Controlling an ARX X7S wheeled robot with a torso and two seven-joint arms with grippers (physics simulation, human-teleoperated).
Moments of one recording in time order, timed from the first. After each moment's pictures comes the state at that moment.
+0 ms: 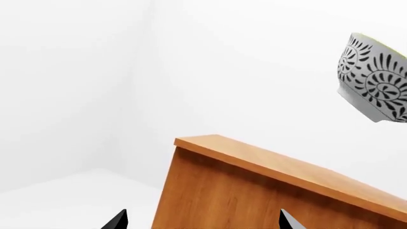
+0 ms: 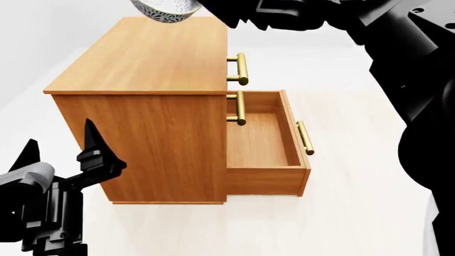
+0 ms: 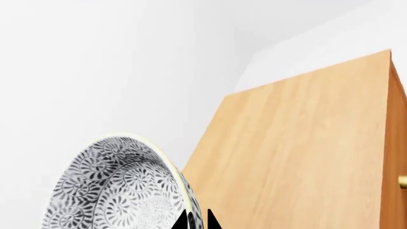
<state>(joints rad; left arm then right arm) -0.06 -0.45 0.09 0.62 -0.59 -0.09 -0.62 1.98 0.00 -1.80 1.29 2.65 0.67 -0.04</state>
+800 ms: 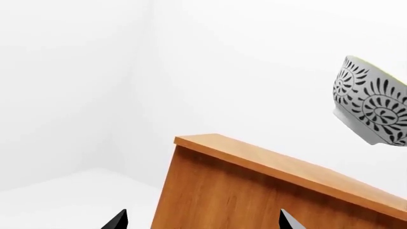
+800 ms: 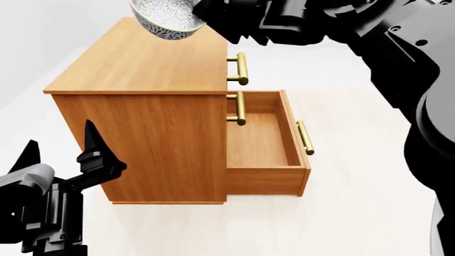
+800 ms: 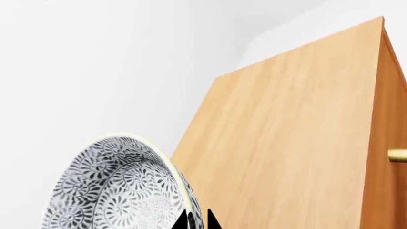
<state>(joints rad) -0.05 -0.46 0.09 0.62 -0.59 -0.08 -0.62 1.96 0.00 -2.04 1.30 2.84 0.70 -0.12</state>
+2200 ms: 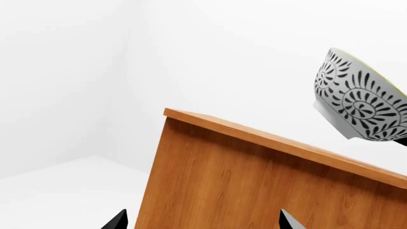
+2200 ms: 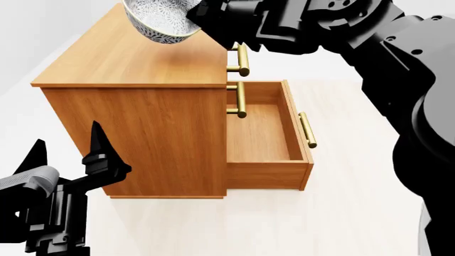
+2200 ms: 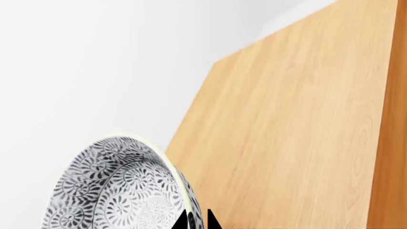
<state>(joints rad) -0.05 -0.47 0.11 0.62 -0.60 -0.06 -0.60 1.91 0.00 -1.92 1.30 2.75 0.69 -0.17</state>
